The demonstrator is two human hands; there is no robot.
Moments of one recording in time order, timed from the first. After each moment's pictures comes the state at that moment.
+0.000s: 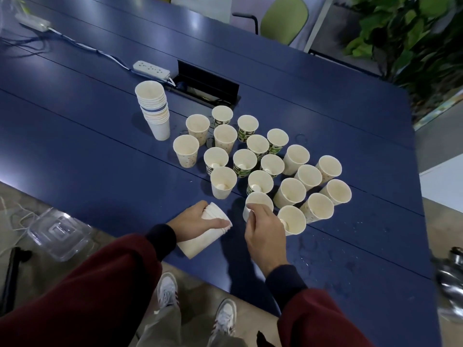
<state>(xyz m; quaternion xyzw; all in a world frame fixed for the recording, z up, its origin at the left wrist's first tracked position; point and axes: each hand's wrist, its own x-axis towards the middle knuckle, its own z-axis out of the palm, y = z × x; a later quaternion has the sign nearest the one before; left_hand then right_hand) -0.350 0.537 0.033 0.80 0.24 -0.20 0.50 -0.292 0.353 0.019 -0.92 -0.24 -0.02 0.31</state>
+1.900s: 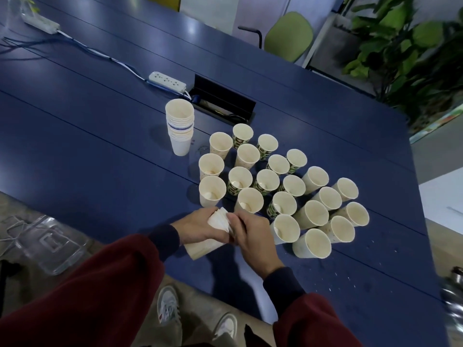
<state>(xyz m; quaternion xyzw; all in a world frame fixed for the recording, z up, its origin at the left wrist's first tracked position) -0.353 0.626 0.041 0.75 0.16 -0.22 0.60 -0.303 0.457 0.046 -0.86 -0.31 0.07 0.40</state>
